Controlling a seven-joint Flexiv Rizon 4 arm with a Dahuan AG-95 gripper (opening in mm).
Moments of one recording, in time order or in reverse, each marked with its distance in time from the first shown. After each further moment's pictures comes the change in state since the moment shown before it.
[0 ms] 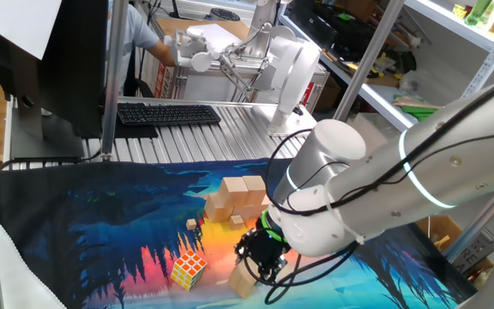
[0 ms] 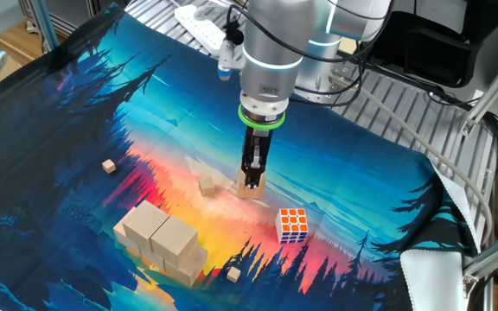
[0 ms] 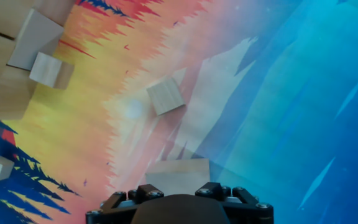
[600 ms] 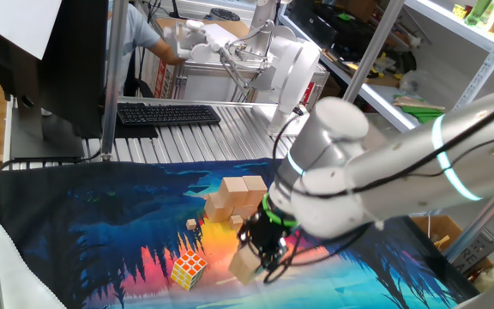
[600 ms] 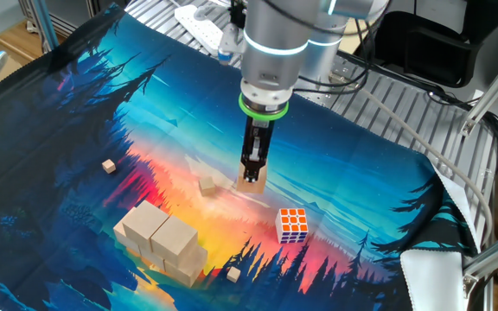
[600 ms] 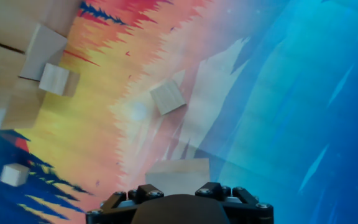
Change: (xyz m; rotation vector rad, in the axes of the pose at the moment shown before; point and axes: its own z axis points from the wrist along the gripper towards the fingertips) arm -0.004 0.019 -0.042 0.011 -0.001 0.084
